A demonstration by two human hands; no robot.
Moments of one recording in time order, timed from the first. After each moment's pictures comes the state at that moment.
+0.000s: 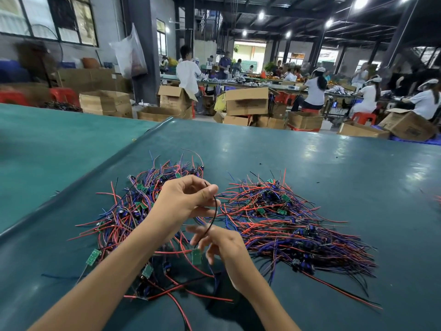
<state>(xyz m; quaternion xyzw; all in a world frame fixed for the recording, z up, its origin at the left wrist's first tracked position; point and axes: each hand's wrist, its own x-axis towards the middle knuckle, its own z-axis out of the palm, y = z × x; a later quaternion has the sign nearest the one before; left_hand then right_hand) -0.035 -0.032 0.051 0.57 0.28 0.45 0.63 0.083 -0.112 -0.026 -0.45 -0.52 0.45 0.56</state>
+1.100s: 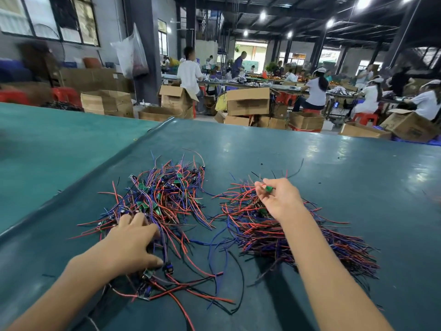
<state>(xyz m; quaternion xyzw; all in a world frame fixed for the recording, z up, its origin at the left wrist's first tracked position) -0.126 -0.024 0.014 0.84 0.53 -0.11 0.04 0.195 -0.045 0.049 -0.48 -0.09 0.46 0.74</state>
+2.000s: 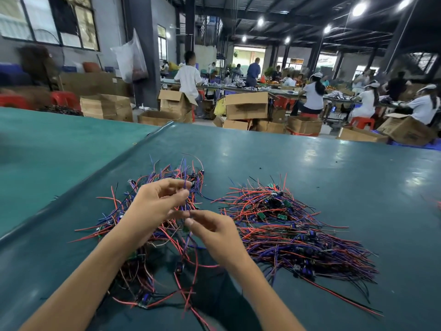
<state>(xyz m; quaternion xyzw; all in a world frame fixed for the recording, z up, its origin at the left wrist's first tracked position) -0.074 -0.013 0.050 0.59 0.33 0.46 0.58 0.074 -0.078 -0.004 -0.53 -0.58 0.32 0.54</state>
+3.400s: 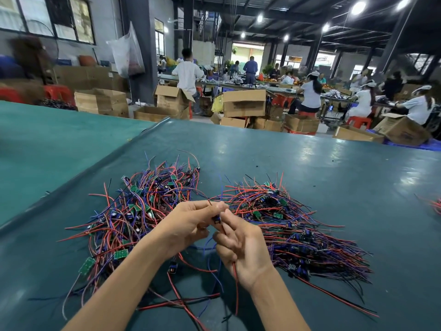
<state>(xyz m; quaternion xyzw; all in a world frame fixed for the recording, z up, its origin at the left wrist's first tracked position) -0.017 -0.023 0.017 0.55 0.28 0.28 0.73 0.111 -0.106 -0.007 -0.30 -0.22 0.67 0.64</state>
